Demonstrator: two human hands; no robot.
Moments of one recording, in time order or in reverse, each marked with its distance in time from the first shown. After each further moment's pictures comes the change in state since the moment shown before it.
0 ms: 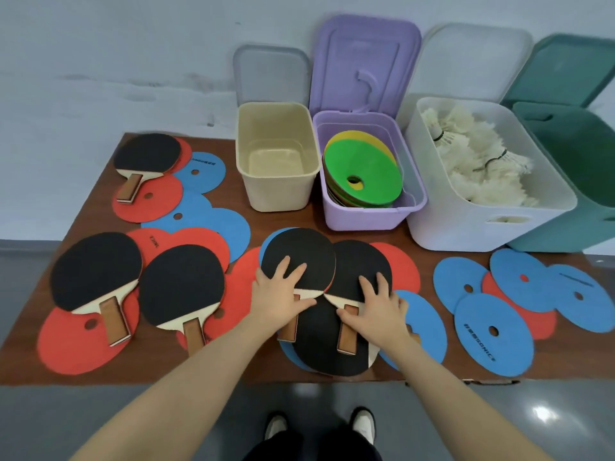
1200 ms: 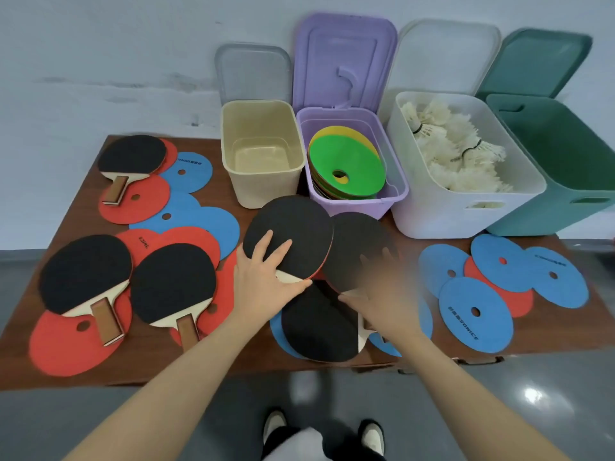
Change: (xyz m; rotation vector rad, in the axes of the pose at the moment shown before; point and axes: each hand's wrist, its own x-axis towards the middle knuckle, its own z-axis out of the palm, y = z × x) left_hand -0.031 0.000 -0.027 -0.303 0.506 0.098; right_hand -0.024 0.022 -0.020 0.051 0.391 -0.117
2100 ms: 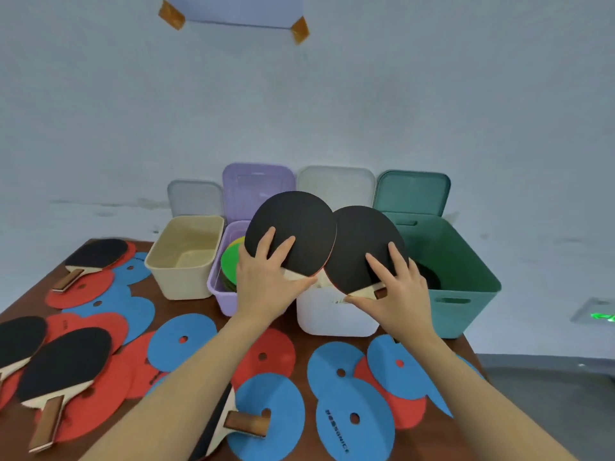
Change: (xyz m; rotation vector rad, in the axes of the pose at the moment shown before) left_hand 0.076 0.304 0.014 0.037 0.485 0.123; right_hand 0.093 0.216 -0.205 0.096 0.476 -0.291
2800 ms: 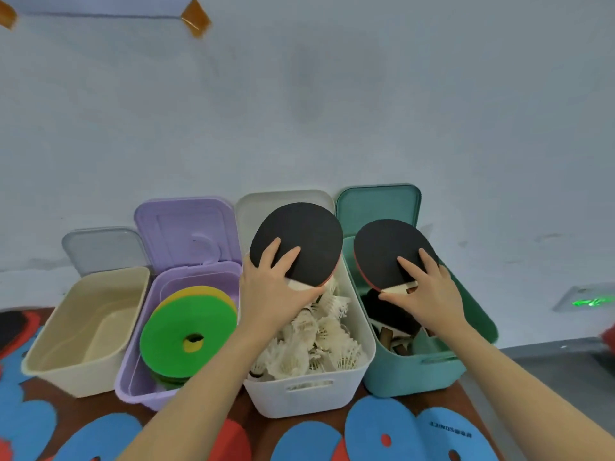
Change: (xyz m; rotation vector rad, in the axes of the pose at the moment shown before) left_hand 0.128 0.060 0.126 -0.057 -0.220 0.027; right_hand 0.120 0.182 0.036 -0.128 -0.218 0.355
